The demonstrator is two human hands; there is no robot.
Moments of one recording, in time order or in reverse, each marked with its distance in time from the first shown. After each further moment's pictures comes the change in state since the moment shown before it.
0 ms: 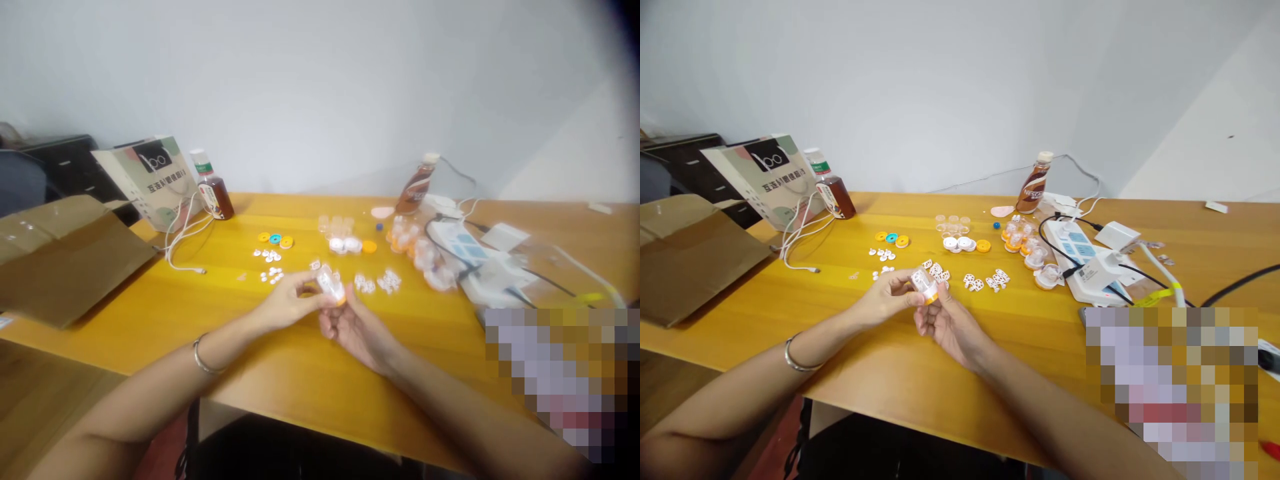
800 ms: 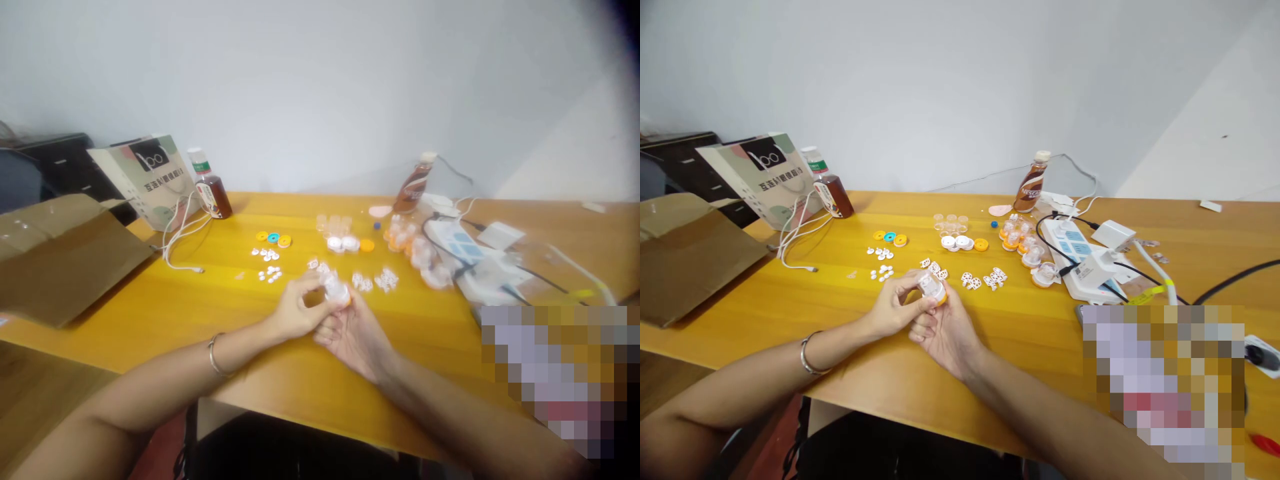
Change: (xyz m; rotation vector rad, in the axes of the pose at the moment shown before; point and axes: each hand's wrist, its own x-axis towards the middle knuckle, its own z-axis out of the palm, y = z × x) left_hand 0.002 -0.012 0.020 0.314 0.196 0.205; right_hand 0.002 0.003 0.010 0.259 0.071 0.135
